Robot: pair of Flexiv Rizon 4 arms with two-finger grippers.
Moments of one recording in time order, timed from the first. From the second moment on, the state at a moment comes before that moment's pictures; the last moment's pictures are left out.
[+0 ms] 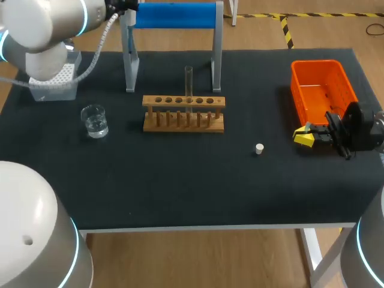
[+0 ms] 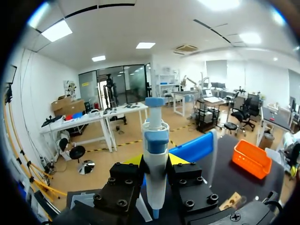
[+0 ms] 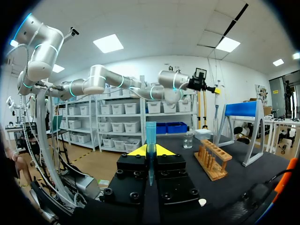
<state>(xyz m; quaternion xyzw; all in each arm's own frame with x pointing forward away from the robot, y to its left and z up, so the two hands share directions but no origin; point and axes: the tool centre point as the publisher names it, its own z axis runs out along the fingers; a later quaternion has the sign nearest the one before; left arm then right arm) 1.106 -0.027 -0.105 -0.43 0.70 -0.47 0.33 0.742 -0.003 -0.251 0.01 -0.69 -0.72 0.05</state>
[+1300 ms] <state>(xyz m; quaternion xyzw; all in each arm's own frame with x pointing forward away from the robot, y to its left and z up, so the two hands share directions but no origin) 1.016 -0.037 -0.054 -0.26 0.75 -0.53 0.30 0.742 -0.003 -0.251 0.01 -0.69 -0.72 0.05</state>
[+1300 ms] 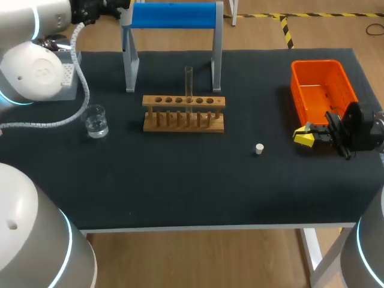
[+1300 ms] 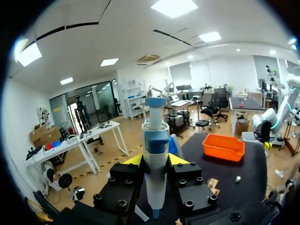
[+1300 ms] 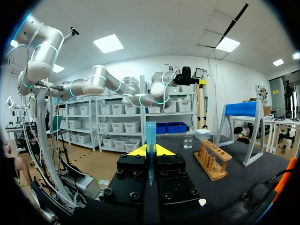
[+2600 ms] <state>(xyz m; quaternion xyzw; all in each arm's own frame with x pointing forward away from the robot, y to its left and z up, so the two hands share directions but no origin) 0.925 -0.097 -0.032 -0.10 0.78 -0.60 0.16 0.742 -0.003 -0.251 0.01 -0.69 -0.72 0.05</state>
